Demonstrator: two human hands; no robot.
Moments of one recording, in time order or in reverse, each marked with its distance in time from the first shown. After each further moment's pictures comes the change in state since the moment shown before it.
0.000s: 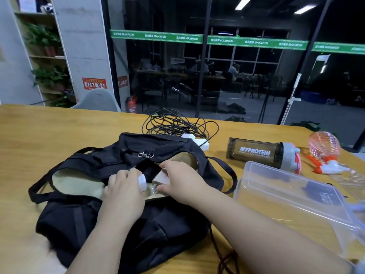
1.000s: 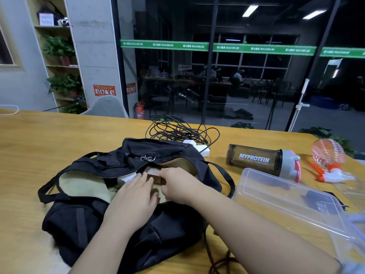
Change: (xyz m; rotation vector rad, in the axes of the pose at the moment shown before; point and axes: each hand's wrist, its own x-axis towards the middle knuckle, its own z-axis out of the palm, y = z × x) left_hand -0.003 0.011 0.002 0.115 -0.122 0.273; right_hand 0.008 0.000 -0.010 -0.131 -0.156 -0.091
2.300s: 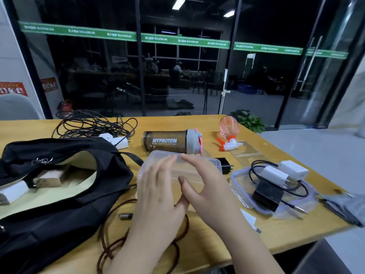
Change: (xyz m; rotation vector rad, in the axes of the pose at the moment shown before) left_hand -0.049 0.237 -0.001 -0.688 0.391 0.412; right_hand -0.243 0.102 -0.033 0.366 0.835 0.205
